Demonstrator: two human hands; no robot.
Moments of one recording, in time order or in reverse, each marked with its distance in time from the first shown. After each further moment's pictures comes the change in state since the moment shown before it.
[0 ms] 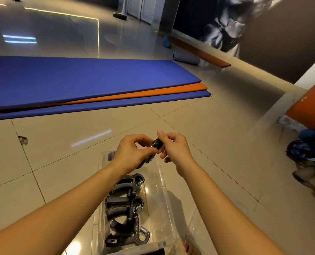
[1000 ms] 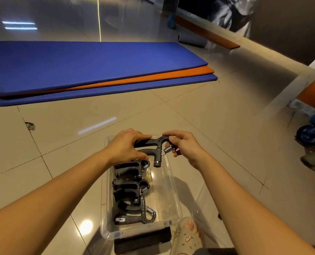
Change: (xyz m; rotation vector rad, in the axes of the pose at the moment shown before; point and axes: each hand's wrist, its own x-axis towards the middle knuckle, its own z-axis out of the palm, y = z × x) left_hand -0.003 -0.045 -0.027 0.608 -0.324 0.216; right_hand 0.006 0.050 -0.020 0.002 -0.220 0.064
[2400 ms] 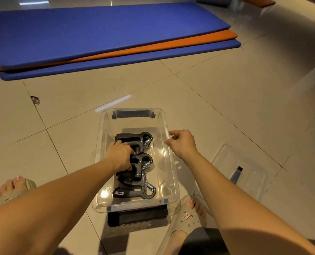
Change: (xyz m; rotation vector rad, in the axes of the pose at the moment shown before) left_hand -0.042 -0.061 0.140 0.528 -0.402 -0.401; right_hand 0.020 0.103 0.022 -0.282 0.137 0.155
